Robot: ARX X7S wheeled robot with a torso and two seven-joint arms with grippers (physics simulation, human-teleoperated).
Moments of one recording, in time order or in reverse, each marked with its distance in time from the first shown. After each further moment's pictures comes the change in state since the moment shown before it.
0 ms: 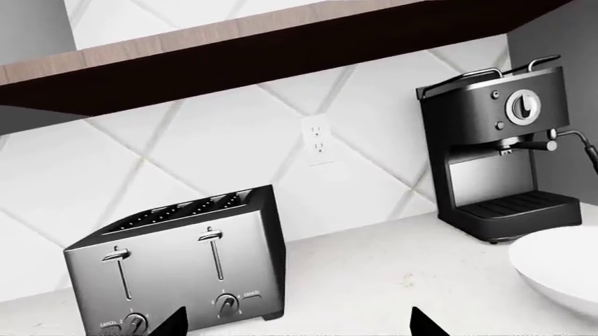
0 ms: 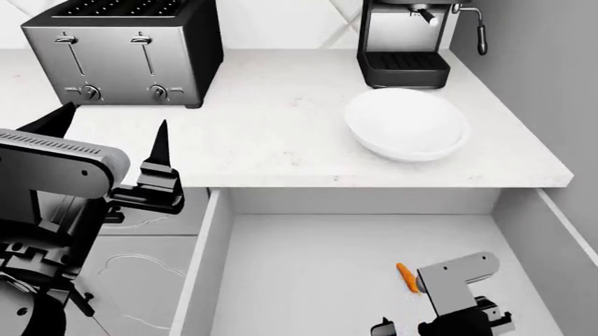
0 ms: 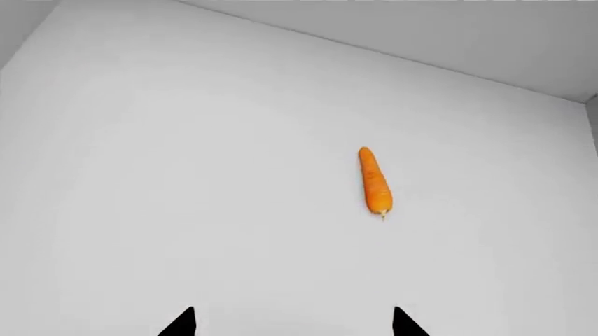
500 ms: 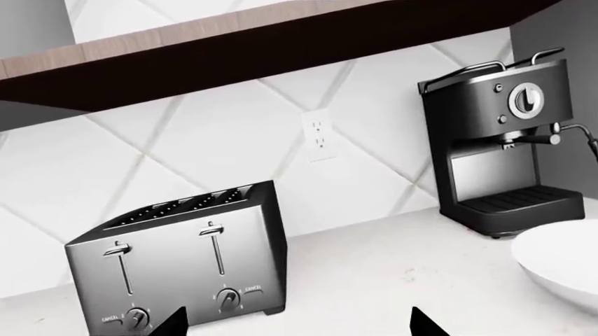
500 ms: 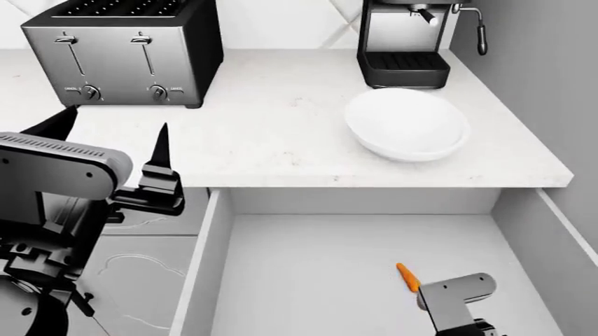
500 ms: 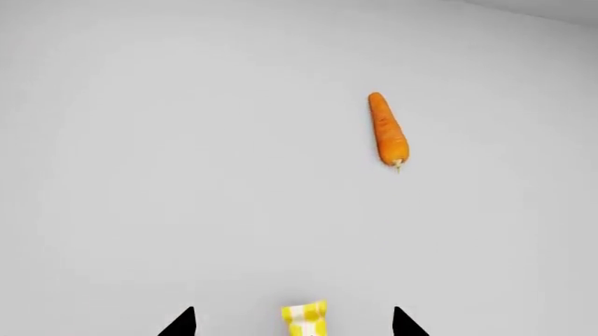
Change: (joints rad) left arm 0.019 -0.016 0.021 -0.016 0.009 0.034 -0.009; right arm -0.102 -0.005 -0.013 0.048 -0.110 -0.061 -0.099
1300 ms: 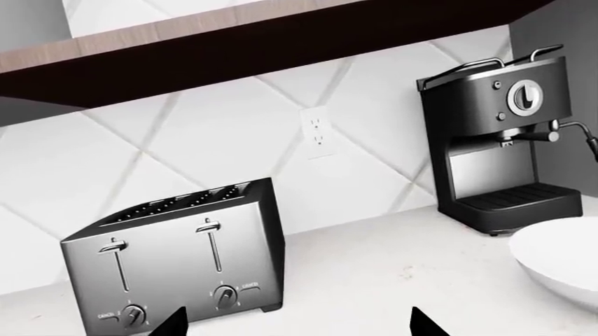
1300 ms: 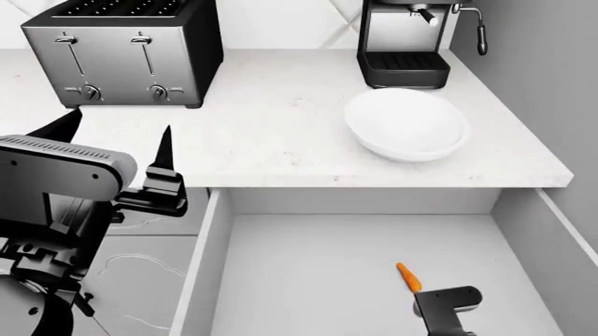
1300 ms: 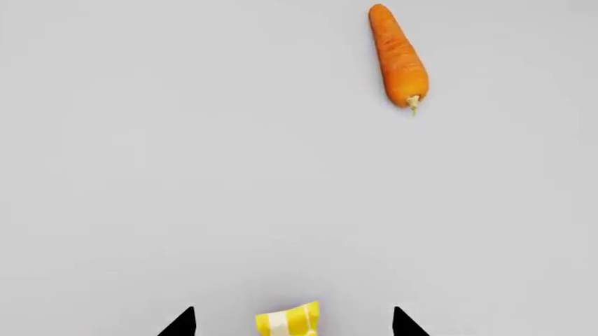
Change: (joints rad) left arm 0.016 -0.012 0.030 -0.021 0.006 0.044 -0.013; right arm 0.010 -0.053 -0.106 0.263 -0.230 -0.093 -0.222
